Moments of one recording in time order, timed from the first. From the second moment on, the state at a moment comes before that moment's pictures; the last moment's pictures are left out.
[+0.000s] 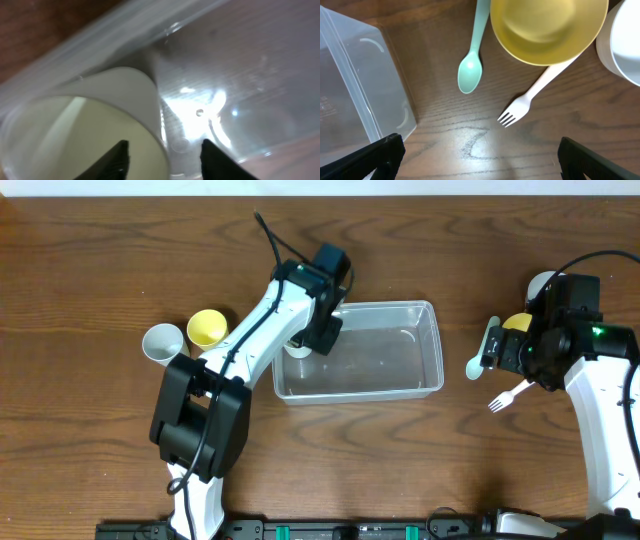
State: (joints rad) left arm -0.51 2.03 1.67 -1.10 -0.01 -0.06; right arm -0.13 1.40 1.16 -1.05 -0.03 0.19
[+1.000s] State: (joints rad) left arm -0.11 2.08 1.78 -1.30 -0.05 -0.15; right arm -0.13 1.40 1.16 -1.05 -0.03 0.19
